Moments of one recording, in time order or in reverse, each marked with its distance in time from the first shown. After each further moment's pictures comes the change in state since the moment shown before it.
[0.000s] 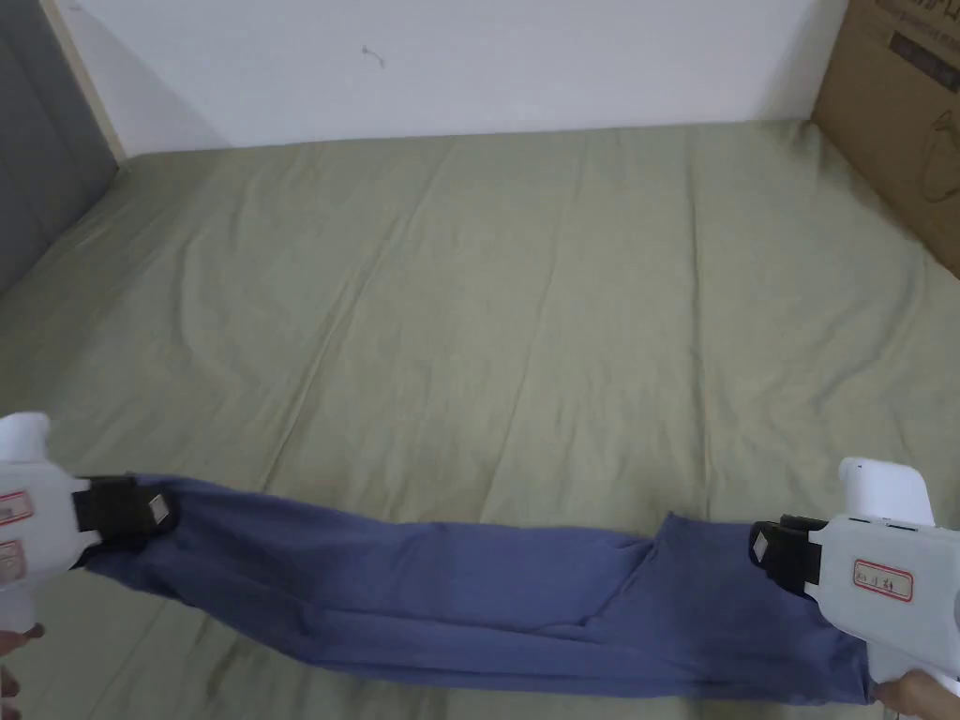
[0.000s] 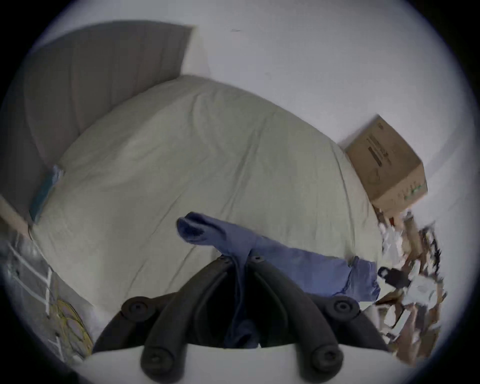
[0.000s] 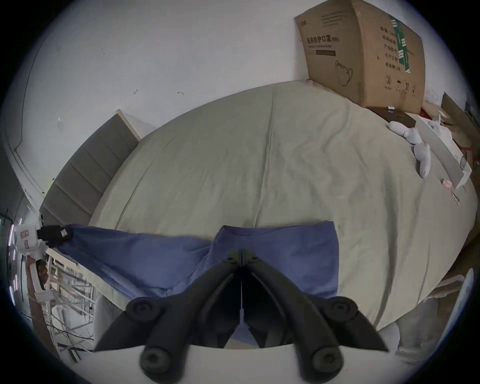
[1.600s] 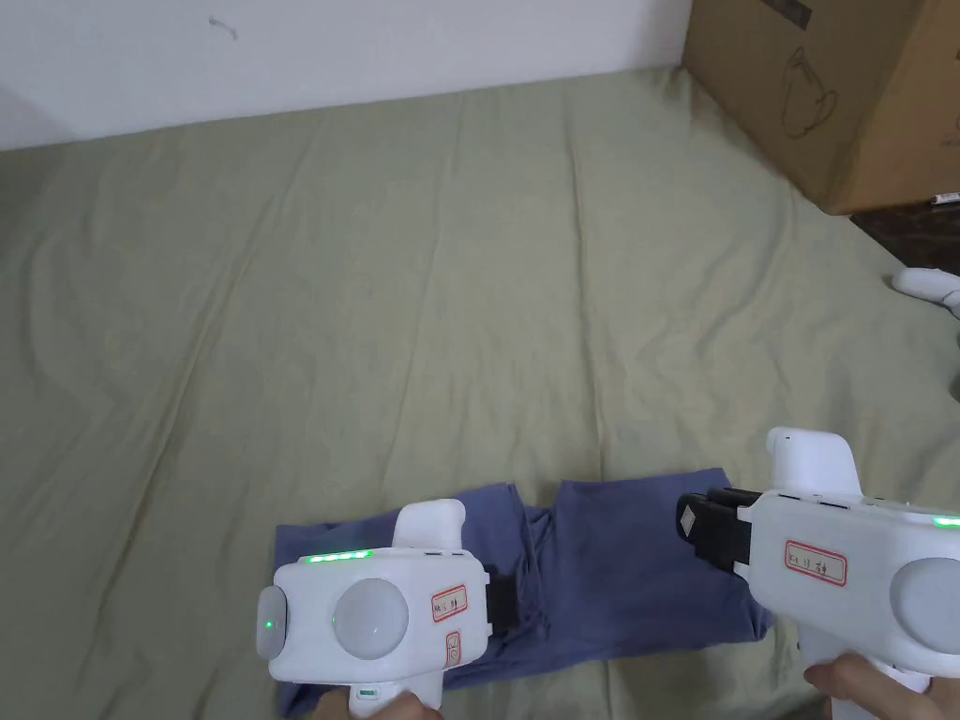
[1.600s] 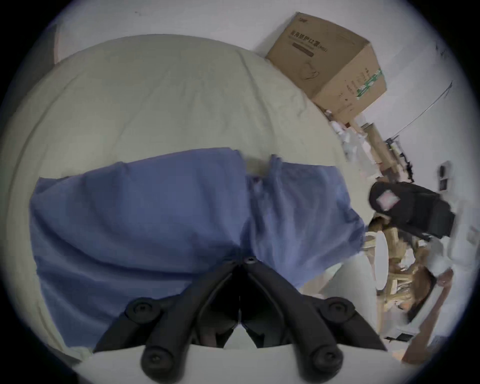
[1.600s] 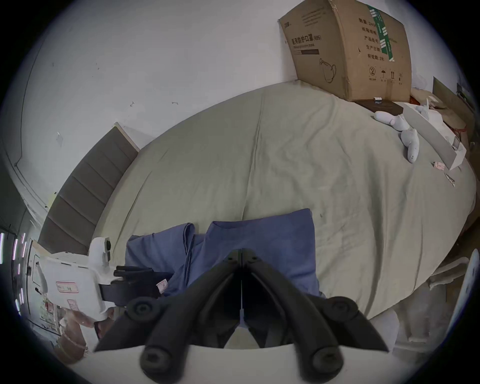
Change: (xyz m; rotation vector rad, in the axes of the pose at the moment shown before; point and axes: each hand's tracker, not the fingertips) left arm 0.225 -0.133 -0.150 -0.349 -0.381 -0.229; right arm 0.036 -0.011 0.020 0.033 0.009 -0.070
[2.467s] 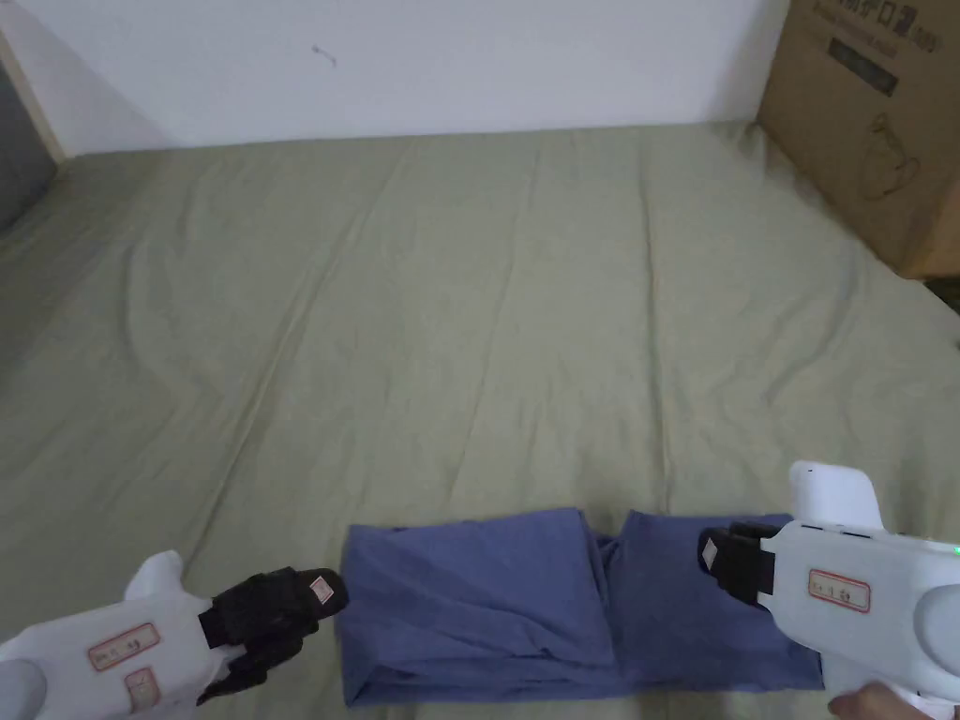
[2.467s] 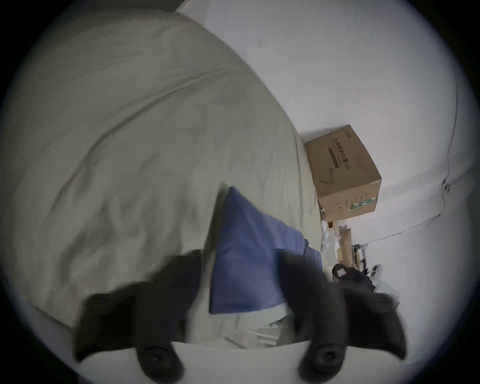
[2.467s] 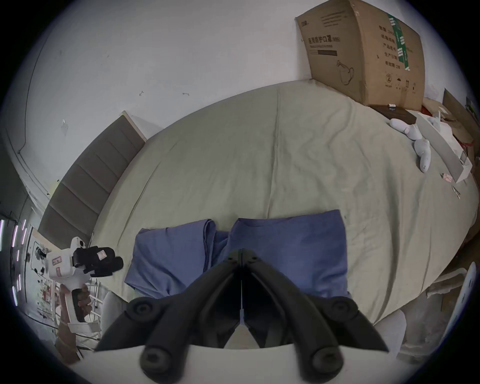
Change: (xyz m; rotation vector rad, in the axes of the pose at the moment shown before) left arm -0.189 -0.055 0.131 0.278 -0.138 0.581; right arm -0.043 0.001 -0.014 -0.039 0.022 0.066
